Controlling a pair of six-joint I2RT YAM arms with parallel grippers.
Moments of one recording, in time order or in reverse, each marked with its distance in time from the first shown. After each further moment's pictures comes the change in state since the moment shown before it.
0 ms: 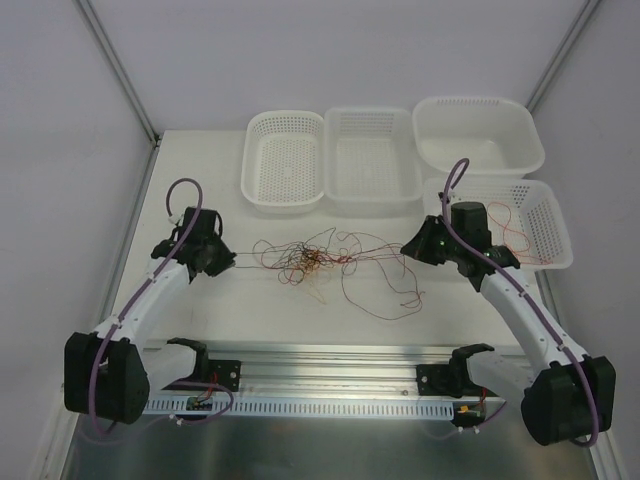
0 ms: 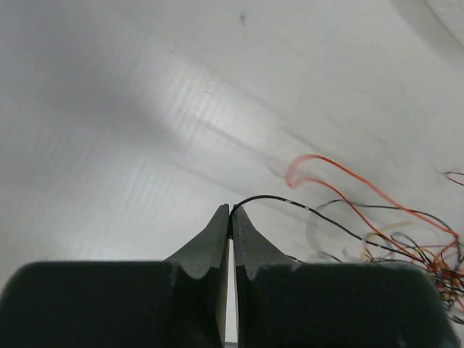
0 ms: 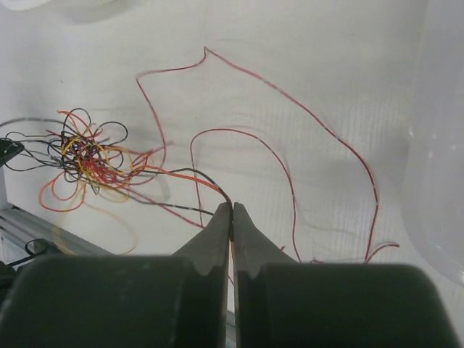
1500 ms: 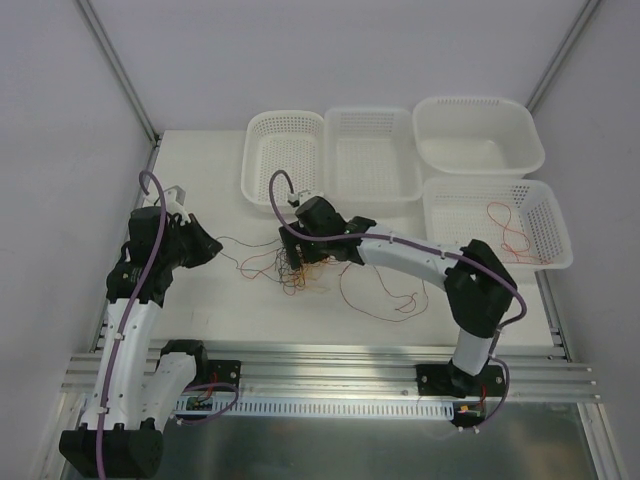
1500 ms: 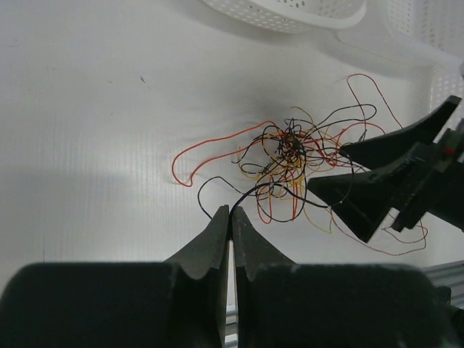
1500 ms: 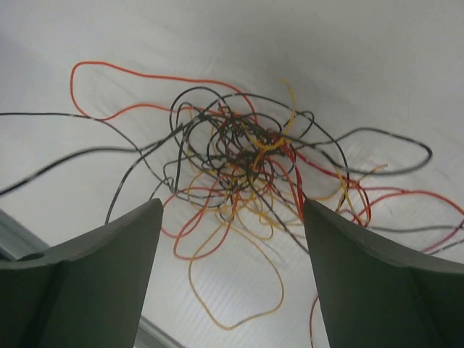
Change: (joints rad) left arm 0.217 -0.315 0.142 -0.145 0.322 0.414; right arm 0.695 0.715 0.564 0.038 0.393 -0.082
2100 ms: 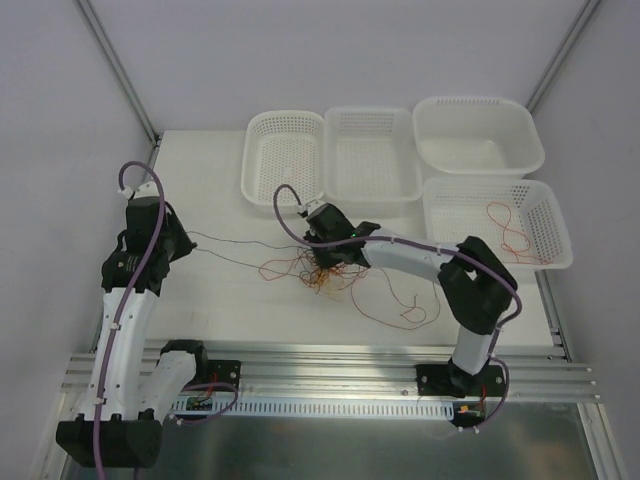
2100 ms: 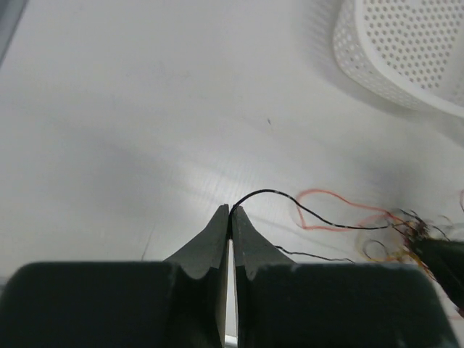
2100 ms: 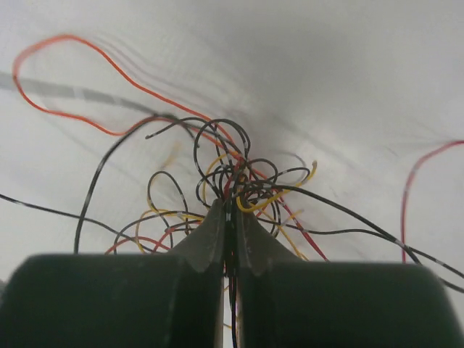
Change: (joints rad) left arm 0.002 0.051 0.093 -0.088 -0.385 0.013; right arm -0.039 0.092 -0.070 0.071 0.011 -0.148
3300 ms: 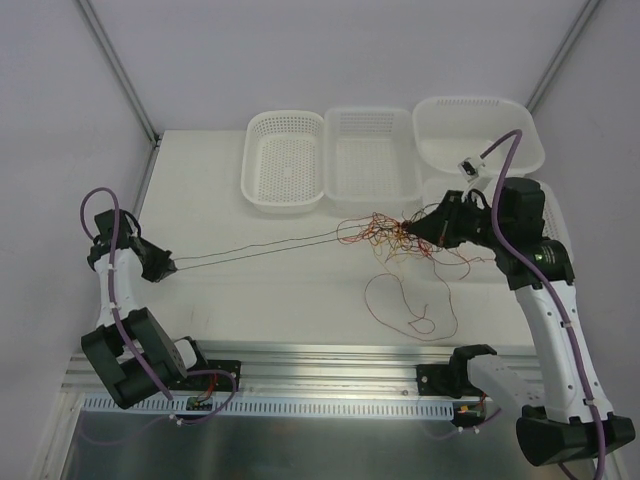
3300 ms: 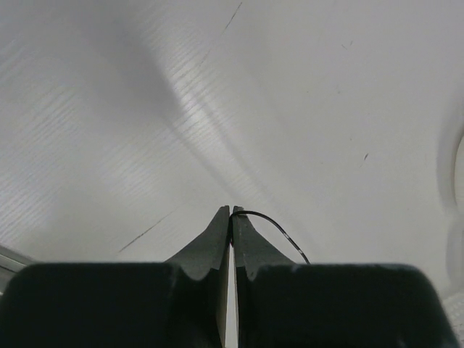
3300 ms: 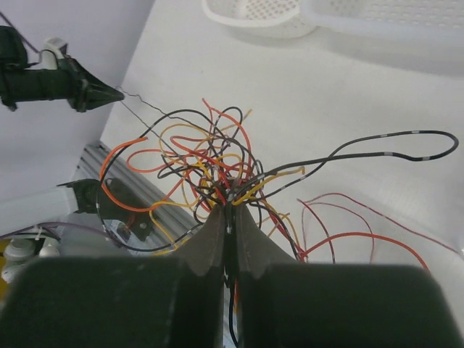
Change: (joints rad) left arm 0.512 0.370 -0.132 0.066 0.217 -0.192; right arm -0.759 -0.935 -0.097 -0.410 -0.739 0.058
